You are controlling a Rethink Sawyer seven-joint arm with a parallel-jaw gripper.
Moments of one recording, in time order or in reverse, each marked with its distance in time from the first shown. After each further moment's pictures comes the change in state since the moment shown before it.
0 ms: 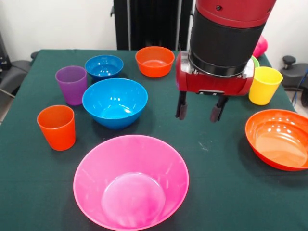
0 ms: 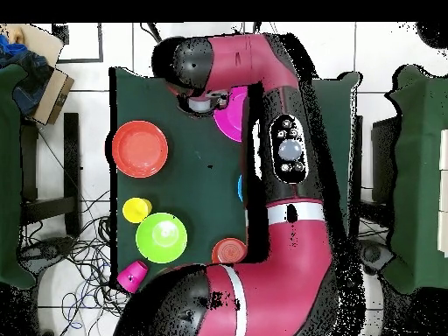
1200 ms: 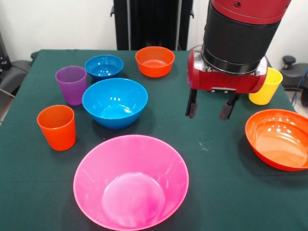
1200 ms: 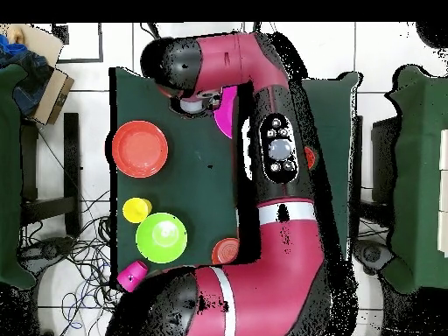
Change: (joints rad) arm 0.027 -0.001 -0.007 0.002 0.000 -0.001 0.000
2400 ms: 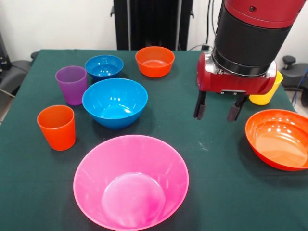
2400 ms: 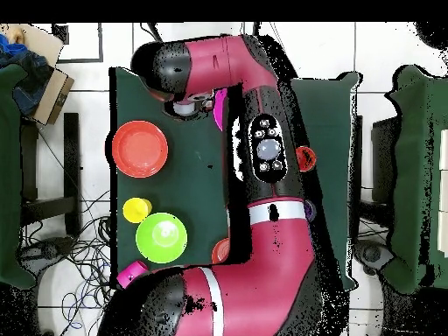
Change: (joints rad) arm 0.023 0.003 -0.019 0.007 0.000 -0.019 0.000
